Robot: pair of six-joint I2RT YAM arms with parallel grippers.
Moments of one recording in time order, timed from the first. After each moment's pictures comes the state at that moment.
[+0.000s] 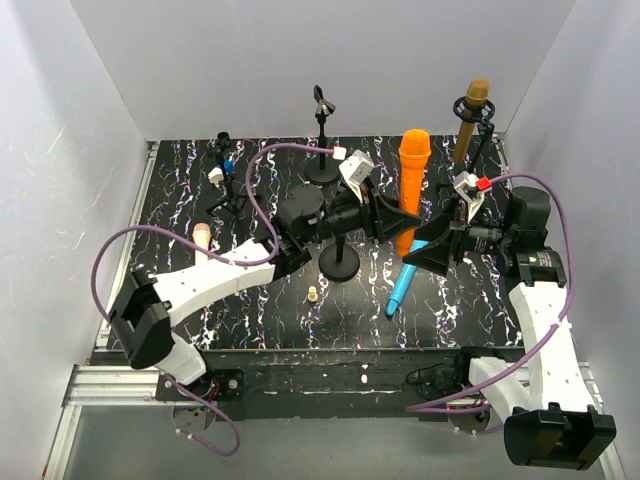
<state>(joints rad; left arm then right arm) -0.96 1.55 1.21 0.56 0.34 -0.53 -0.02 0.89 0.91 -0.42 -1.35 0.04</state>
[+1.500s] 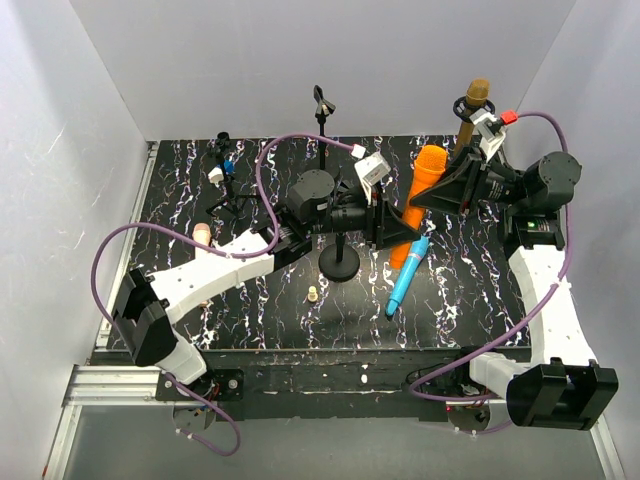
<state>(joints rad) -0.94 1.55 1.36 0.21 0.54 -0.43 -0.01 1.10 1.12 0.38 -1.43 0.86</state>
